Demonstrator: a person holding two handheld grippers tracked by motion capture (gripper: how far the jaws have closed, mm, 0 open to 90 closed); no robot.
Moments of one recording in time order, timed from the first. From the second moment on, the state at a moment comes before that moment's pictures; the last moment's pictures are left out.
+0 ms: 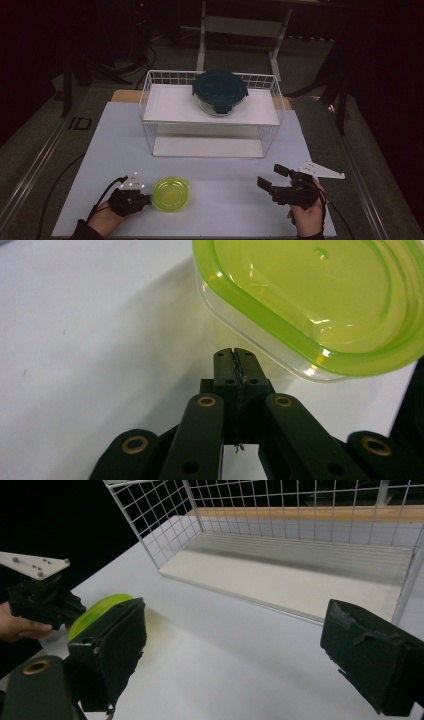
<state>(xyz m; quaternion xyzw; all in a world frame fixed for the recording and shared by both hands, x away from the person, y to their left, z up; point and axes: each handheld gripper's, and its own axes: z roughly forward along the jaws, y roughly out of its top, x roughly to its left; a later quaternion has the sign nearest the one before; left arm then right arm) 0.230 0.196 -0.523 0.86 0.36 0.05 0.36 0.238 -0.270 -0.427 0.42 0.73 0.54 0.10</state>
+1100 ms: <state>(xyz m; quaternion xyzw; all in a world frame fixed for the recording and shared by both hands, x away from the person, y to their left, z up) 0.249 0.122 -0.524 0.87 0.33 0.01 0.36 0.238 -0.274 -0.431 0.42 0.73 0.53 0.10</state>
